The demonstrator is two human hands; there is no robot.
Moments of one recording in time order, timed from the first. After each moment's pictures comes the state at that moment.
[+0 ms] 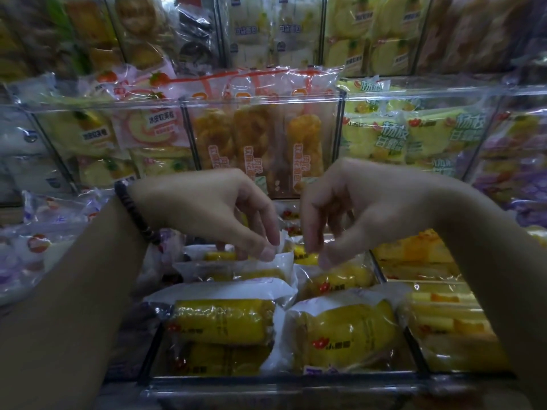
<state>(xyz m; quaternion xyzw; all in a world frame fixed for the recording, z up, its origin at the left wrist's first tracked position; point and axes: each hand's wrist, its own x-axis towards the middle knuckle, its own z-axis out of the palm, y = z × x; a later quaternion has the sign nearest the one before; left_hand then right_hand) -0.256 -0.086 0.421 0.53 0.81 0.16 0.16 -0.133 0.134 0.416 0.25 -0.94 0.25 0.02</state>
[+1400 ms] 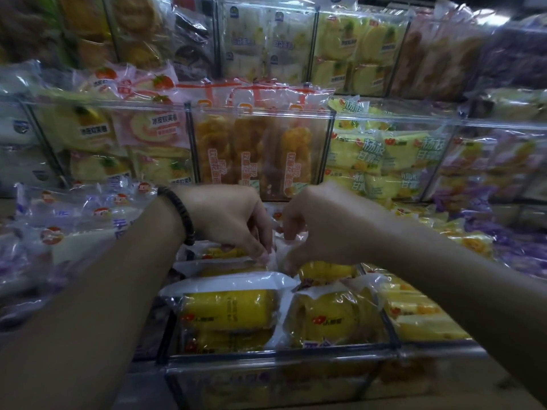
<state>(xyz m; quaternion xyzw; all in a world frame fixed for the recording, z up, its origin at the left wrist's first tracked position) -0.271 -0.073 0.405 0.54 0.83 0.09 0.13 -0.132 0.075 0.393 0.00 -0.99 -0.02 0.15</state>
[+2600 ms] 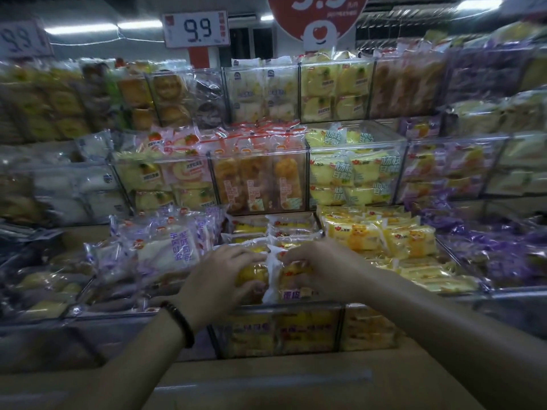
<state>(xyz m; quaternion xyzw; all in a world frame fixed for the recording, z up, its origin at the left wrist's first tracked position) -0.169 -0.150 0.317 0.49 0.83 0.14 -0.24 -0.043 0.076 0.354 0.05 -0.98 0.11 0.14</state>
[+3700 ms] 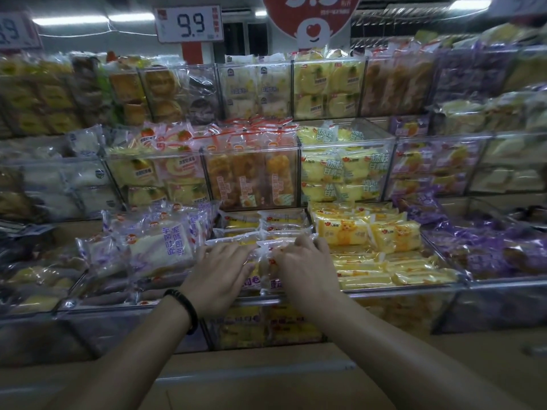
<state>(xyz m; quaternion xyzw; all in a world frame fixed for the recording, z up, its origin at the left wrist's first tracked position) -0.173 -0.135 0.303 0.42 0.89 0.05 -0.18 -0.052 0.031 0.320 -0.08 -0.97 -0.08 0.24</state>
